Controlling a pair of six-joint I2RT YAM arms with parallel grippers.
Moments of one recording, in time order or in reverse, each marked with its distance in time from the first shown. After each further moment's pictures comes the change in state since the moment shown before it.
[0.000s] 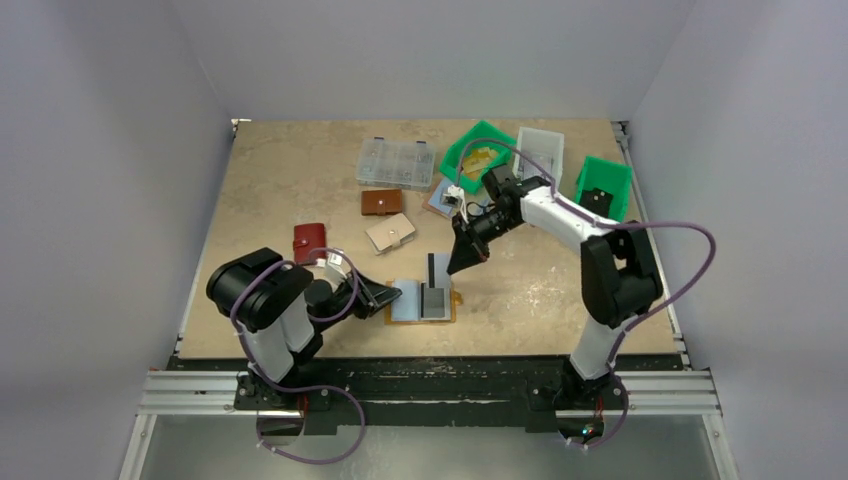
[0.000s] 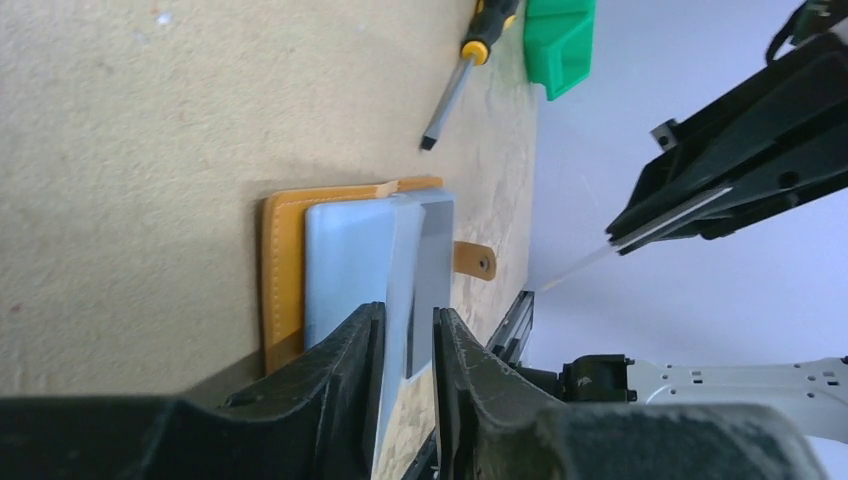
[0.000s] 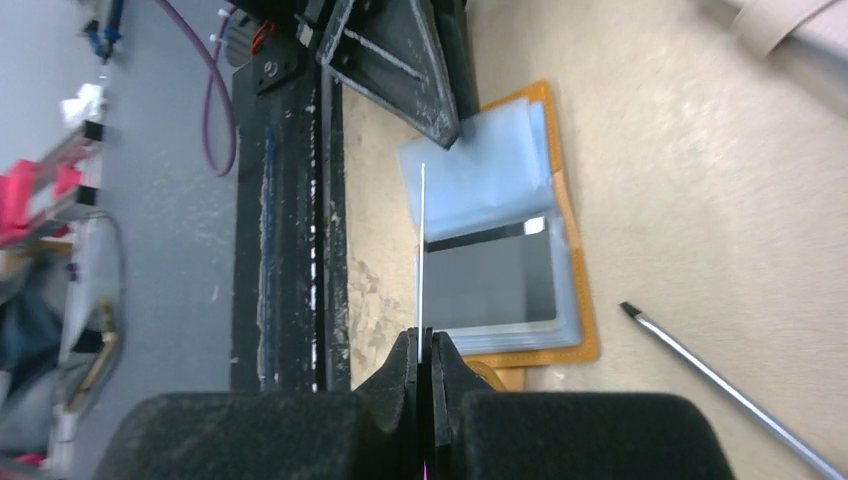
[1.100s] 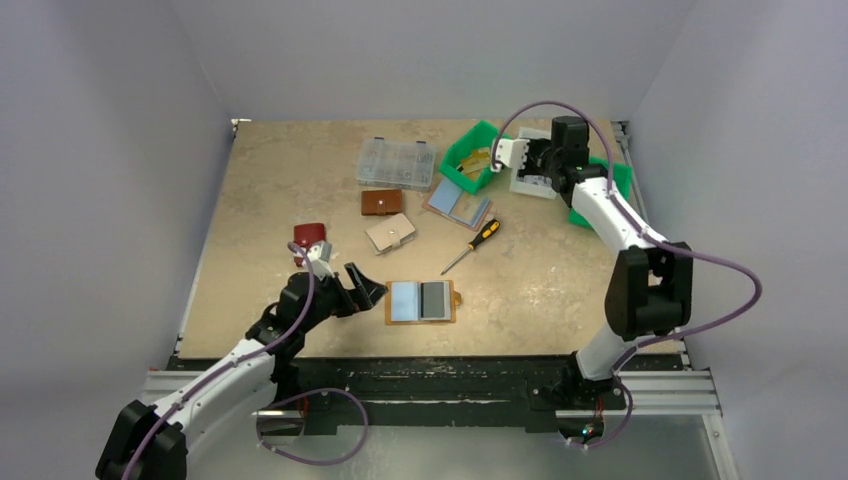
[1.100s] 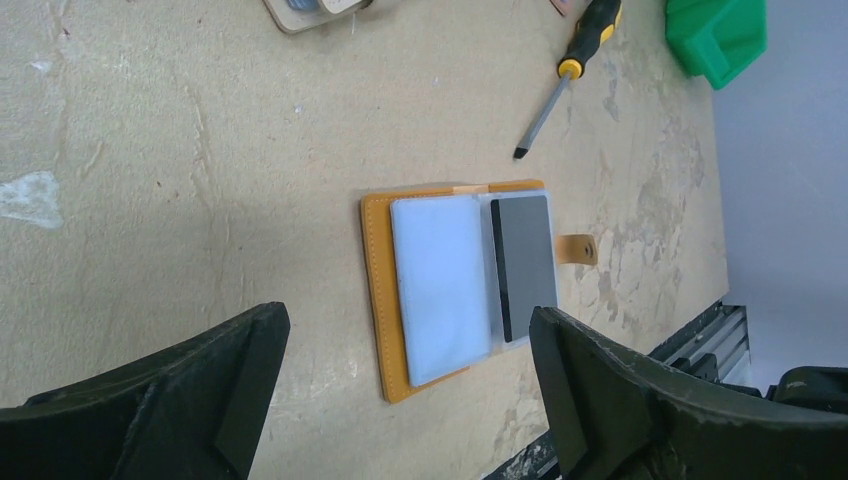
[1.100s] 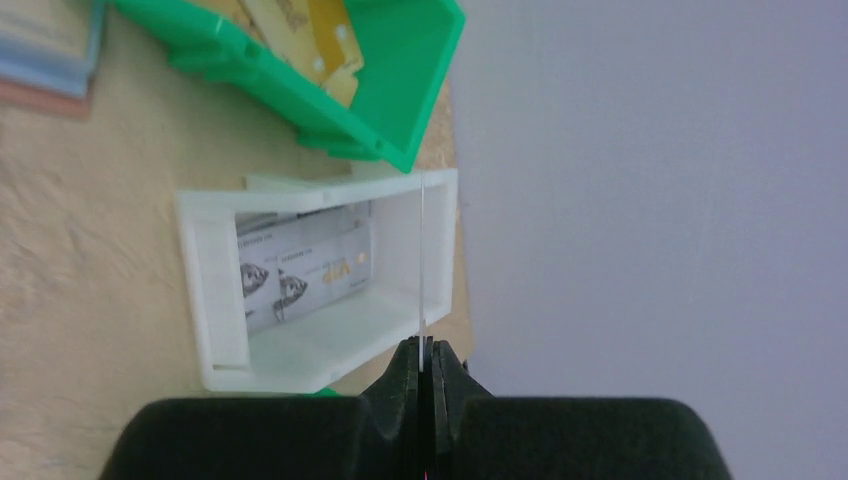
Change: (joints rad) left arm 0.006 -1.097 0.135 -1.381 -0.217 0.454; right arm -0.278 -0.199 0.047 0.618 0.916 -0.686
